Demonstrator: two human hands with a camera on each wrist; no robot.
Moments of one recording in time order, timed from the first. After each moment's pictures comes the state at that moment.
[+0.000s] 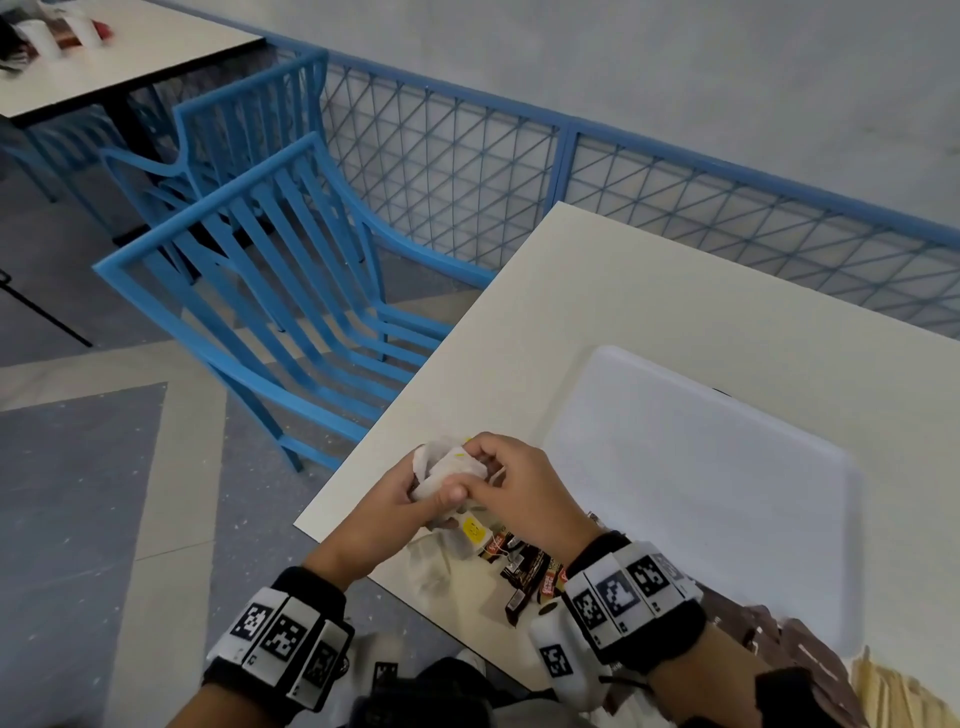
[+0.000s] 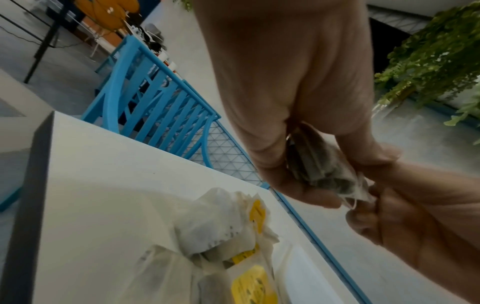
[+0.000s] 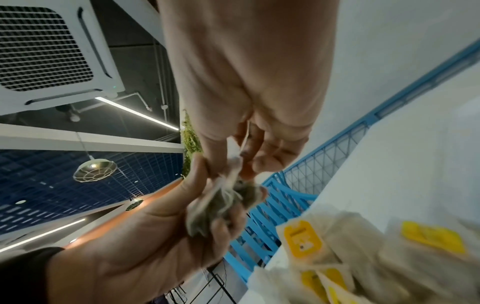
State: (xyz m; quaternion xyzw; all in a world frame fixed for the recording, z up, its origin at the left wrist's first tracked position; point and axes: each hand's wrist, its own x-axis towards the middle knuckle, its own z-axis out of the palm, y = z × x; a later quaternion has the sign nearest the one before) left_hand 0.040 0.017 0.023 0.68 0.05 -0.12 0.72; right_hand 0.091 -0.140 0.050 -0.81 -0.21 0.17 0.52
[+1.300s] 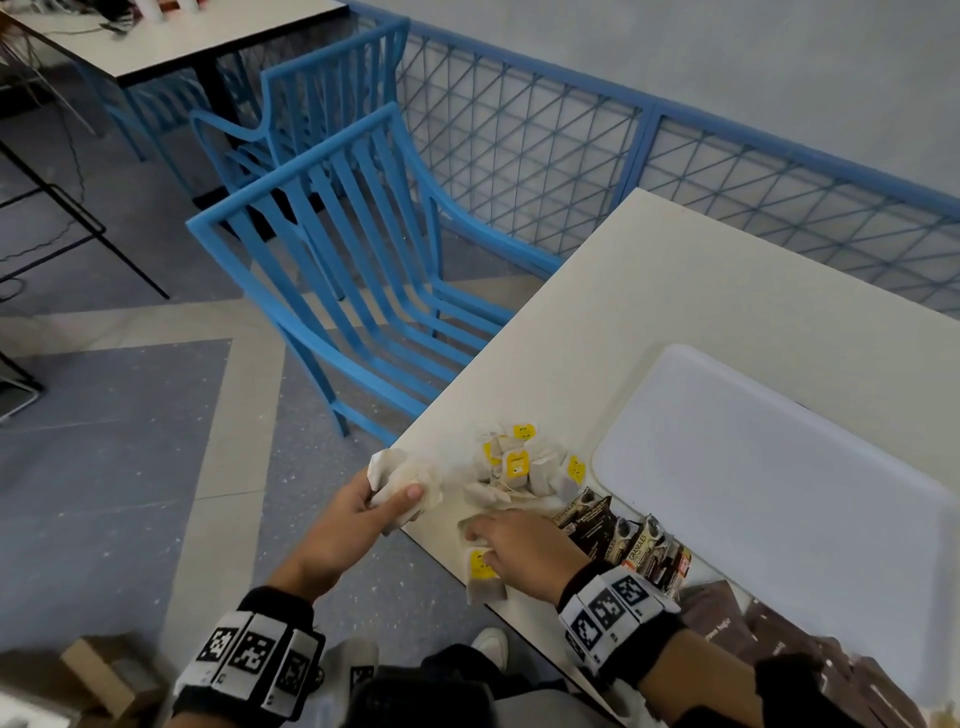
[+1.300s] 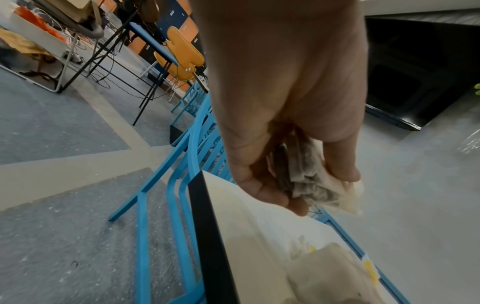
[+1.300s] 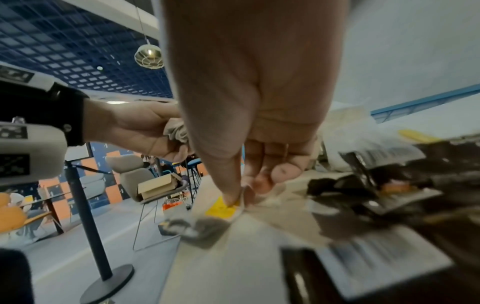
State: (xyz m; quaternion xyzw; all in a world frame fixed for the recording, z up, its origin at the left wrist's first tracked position) left_hand -0.016 0.078 0.013 0.73 0.23 -0.07 0.64; right_hand 0.063 -0.108 -0.022 -0.85 -0.43 0.30 0.09
